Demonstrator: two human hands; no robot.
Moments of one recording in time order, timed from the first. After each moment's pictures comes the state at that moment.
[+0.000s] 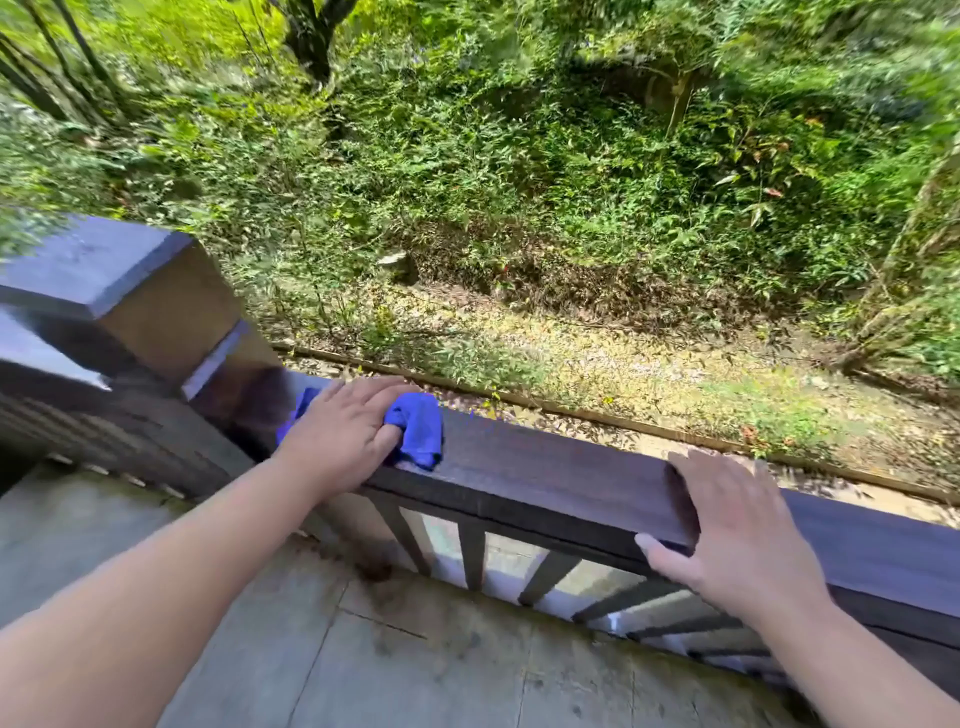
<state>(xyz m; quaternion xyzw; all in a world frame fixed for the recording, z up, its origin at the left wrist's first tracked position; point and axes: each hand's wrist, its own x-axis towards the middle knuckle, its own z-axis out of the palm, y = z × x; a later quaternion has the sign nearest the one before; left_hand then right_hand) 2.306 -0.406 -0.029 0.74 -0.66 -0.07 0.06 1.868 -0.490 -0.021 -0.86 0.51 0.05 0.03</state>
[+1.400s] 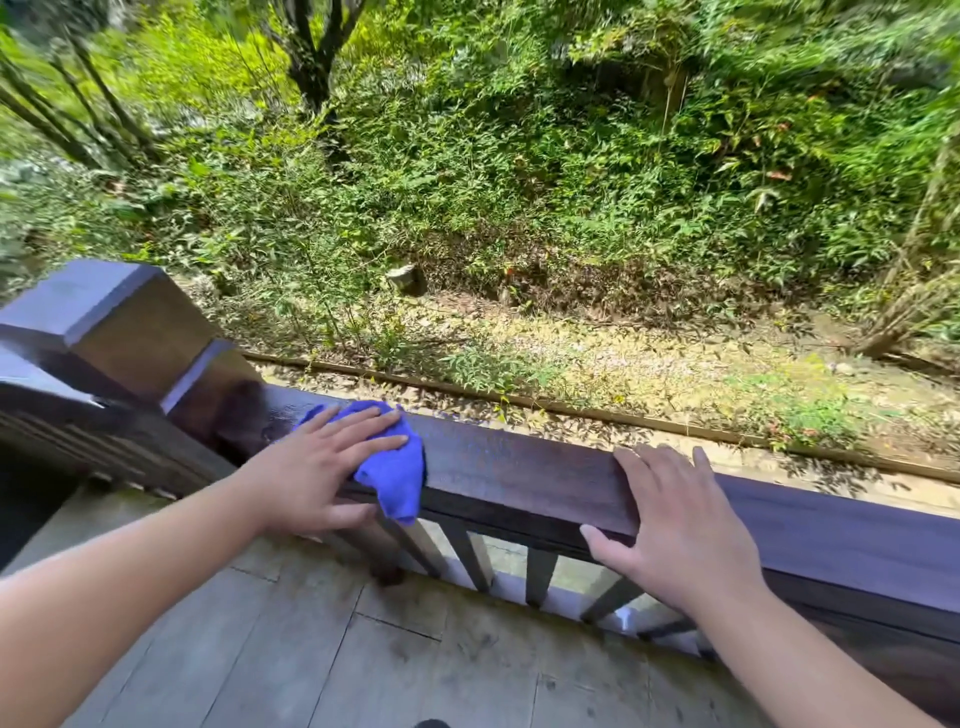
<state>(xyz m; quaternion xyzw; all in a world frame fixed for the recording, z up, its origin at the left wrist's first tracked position) 2.276 -0.380 -0.012 0.62 -0.79 -0.03 -0.06 1.854 -0.495 -0.033 -0.88 0.47 0.00 0.03</state>
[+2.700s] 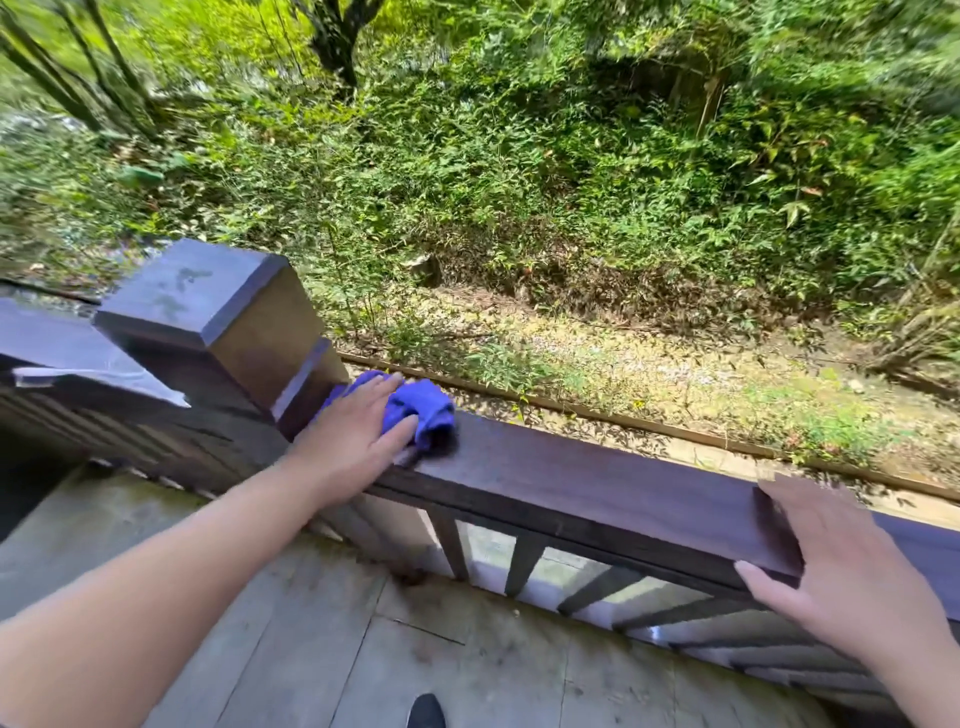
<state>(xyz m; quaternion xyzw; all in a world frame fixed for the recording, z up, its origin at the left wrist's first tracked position) 2.384 -0.380 -0.018 0.76 -0.63 -0.12 0.10 1.870 -0.485 -0.027 -0.85 0.52 0.01 0.03</state>
